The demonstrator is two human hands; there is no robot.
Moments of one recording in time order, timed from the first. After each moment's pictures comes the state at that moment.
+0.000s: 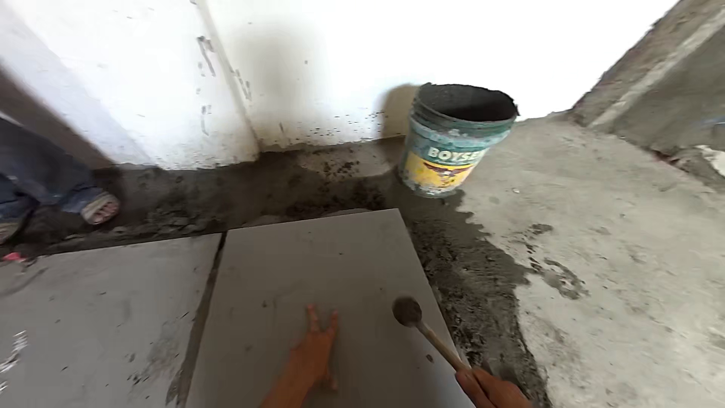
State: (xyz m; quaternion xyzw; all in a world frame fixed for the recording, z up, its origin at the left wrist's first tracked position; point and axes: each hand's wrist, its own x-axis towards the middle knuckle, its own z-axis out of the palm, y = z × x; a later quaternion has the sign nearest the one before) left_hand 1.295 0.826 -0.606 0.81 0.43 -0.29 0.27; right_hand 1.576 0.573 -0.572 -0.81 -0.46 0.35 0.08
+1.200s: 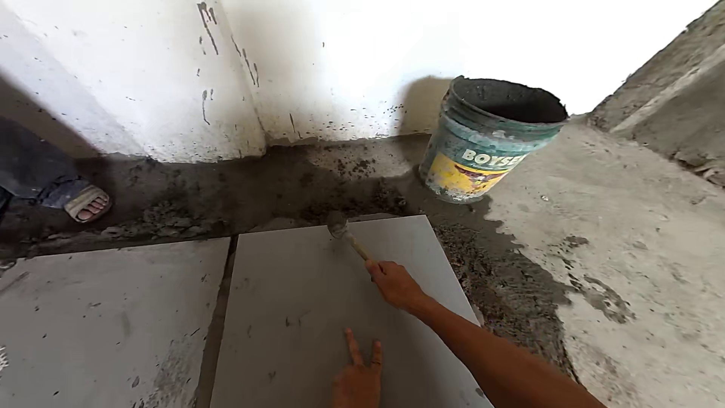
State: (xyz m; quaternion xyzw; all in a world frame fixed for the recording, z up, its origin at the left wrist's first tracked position) left_hand 1.299 0.817 -0.594 0.81 0.41 -0.31 0.28; right_hand 1.496 0.902 -0.578 -0.77 -0.49 0.38 0.13
